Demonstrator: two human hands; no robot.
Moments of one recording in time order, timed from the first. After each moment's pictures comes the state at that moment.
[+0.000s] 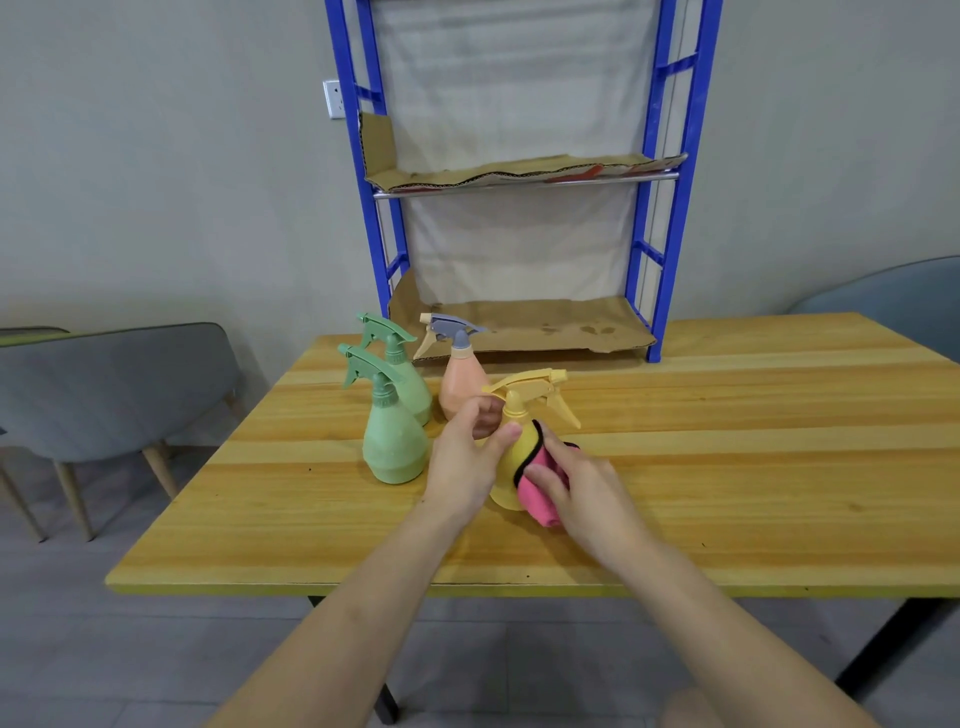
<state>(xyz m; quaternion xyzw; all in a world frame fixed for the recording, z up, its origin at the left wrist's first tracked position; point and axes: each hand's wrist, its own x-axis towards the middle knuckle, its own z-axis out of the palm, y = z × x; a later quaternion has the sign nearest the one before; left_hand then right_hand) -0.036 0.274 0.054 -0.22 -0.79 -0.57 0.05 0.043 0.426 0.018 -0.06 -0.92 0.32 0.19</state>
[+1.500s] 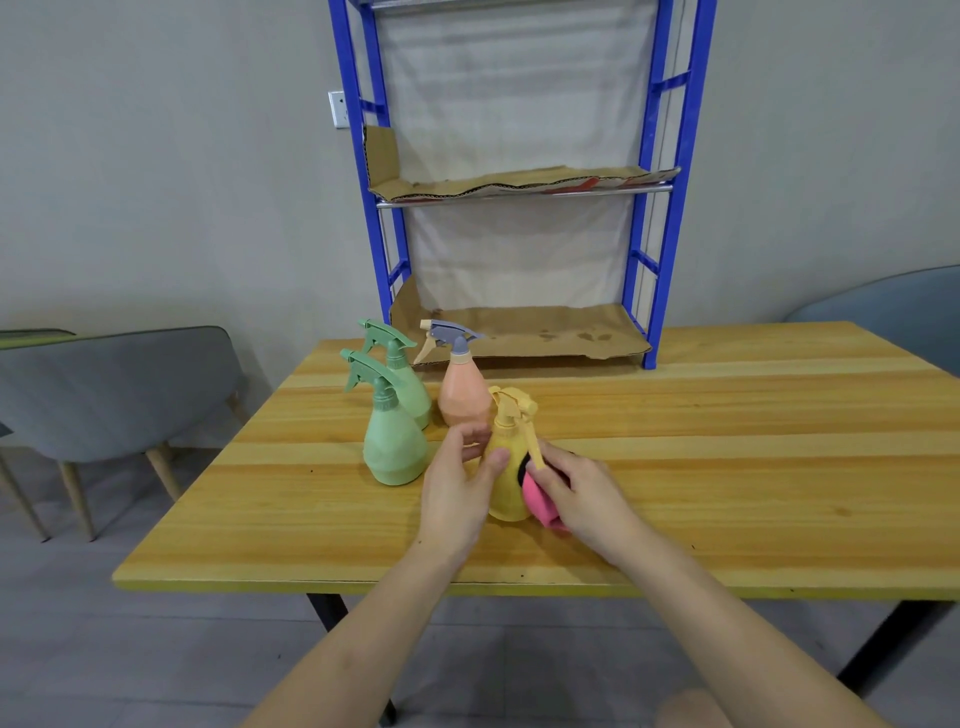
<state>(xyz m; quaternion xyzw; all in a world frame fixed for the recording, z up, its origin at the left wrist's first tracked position) -0.011 0.264 0.035 -0.20 -0.78 -0.59 0.08 0.049 0.432 0.026 -0.02 -0.90 0.40 0.16</state>
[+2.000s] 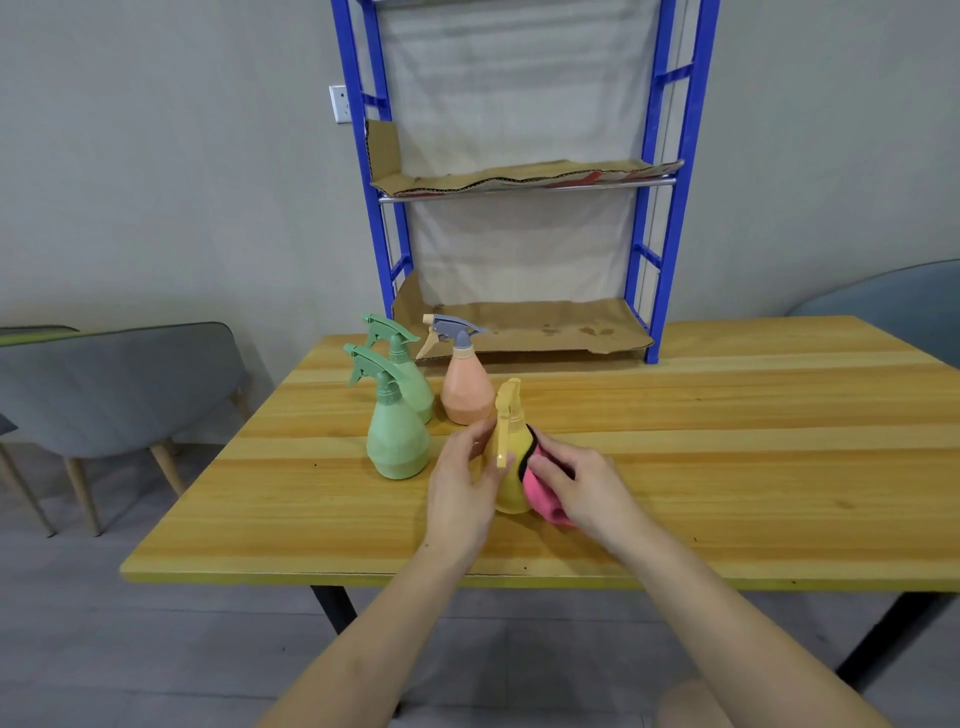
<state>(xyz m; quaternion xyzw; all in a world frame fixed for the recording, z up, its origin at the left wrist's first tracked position) -0.005 0.264 0.028 -0.20 -0.79 -0.57 0.08 0.048 0.429 0.029 -0.05 -0.88 0.44 0.16</state>
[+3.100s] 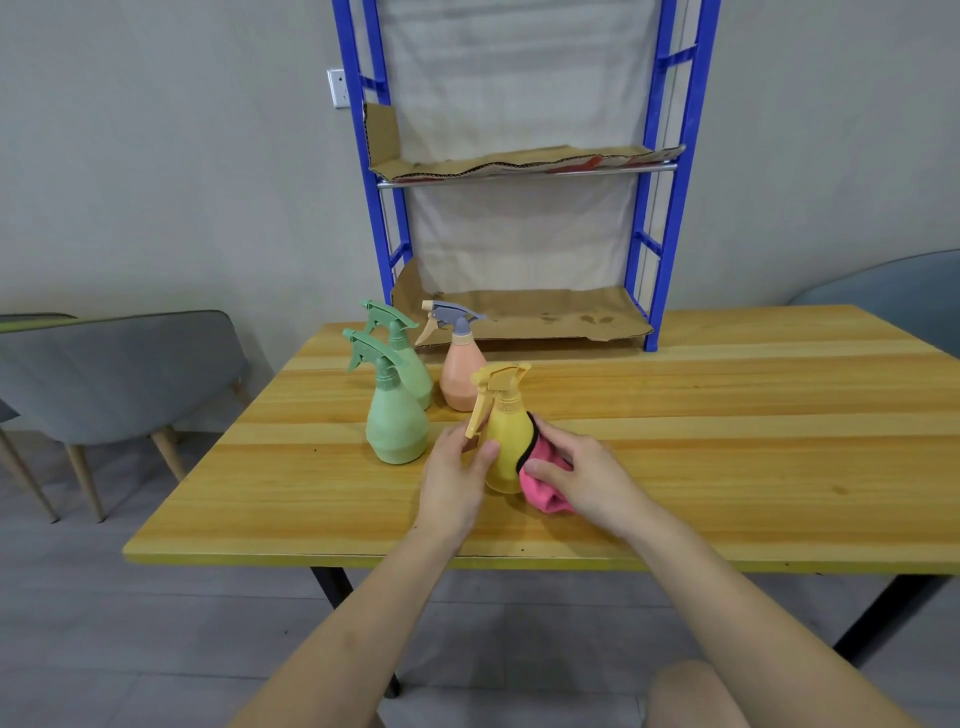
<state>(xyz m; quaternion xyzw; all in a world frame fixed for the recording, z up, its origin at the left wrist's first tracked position) -0.015 0.256 0.017 -0.20 -0.79 -0.58 0.05 0.053 0.435 0.032 -0.03 -0.89 0.45 0.09</state>
